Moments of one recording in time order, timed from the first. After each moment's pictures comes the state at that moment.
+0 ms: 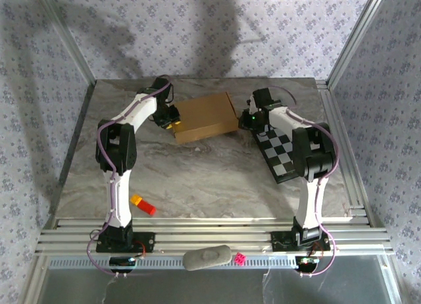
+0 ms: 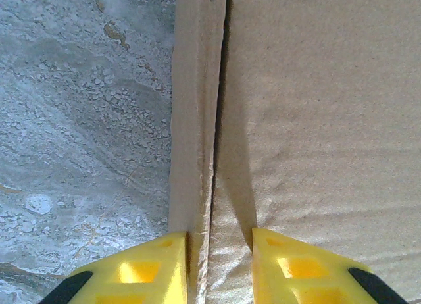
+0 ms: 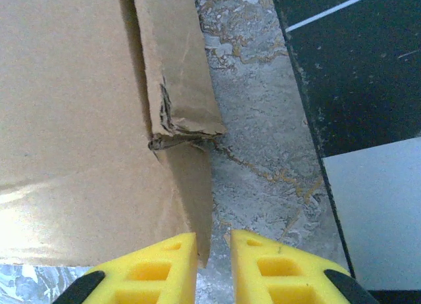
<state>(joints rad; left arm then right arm) -0.27 2.17 1.82 -0.90 0.14 -0.67 0.26 2.04 1.47 -0.48 -0.30 0.36</state>
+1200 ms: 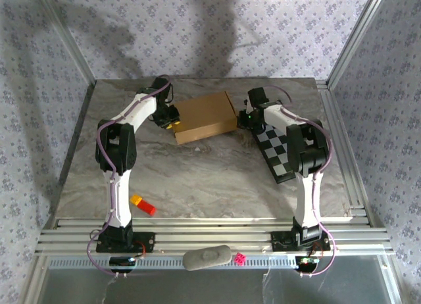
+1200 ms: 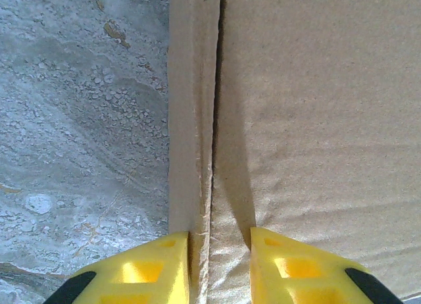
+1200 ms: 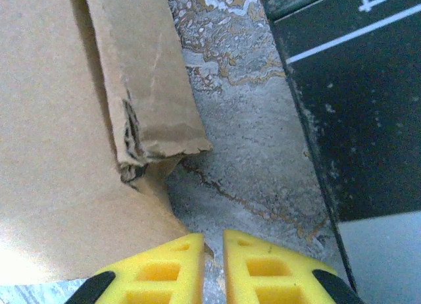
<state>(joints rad) -0.27 2.17 1.82 -0.90 0.15 -0.67 0.28 2.14 1.57 -0.51 -0.24 0.38</state>
